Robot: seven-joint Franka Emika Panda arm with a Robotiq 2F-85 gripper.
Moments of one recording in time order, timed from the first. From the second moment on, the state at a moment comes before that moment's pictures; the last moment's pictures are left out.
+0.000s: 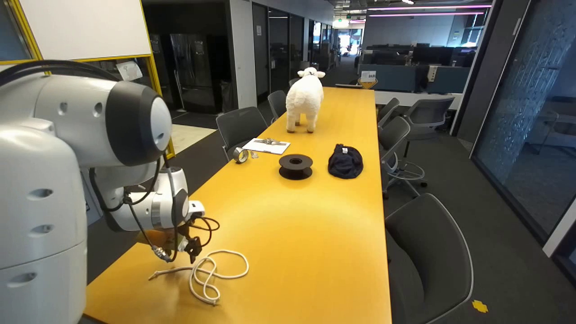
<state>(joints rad) 0.29 0.45 0.19 -2.27 -0.06 2.68 0.40</state>
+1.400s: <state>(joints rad) 0.28 0.50 0.17 -2.24 0.03 2.70 0.37</state>
